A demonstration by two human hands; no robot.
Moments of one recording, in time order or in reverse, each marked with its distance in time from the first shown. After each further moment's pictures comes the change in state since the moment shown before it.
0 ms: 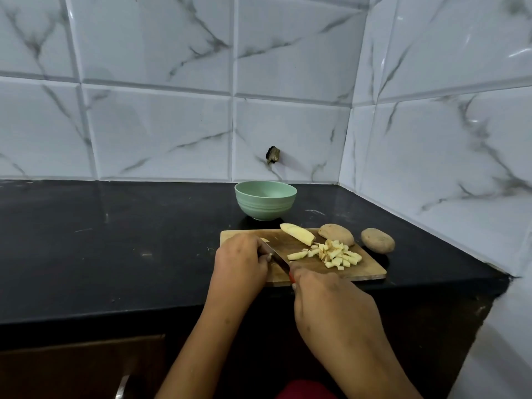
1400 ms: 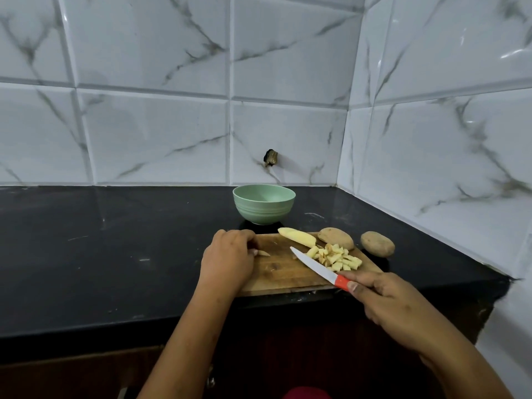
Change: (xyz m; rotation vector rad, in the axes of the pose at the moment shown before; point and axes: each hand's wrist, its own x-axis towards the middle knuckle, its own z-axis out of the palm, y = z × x) left_hand 0.029 -0.022 0.002 0.054 -0.132 -0.004; right_hand 0.002 0.078 -0.010 0.695 -0.135 0.268
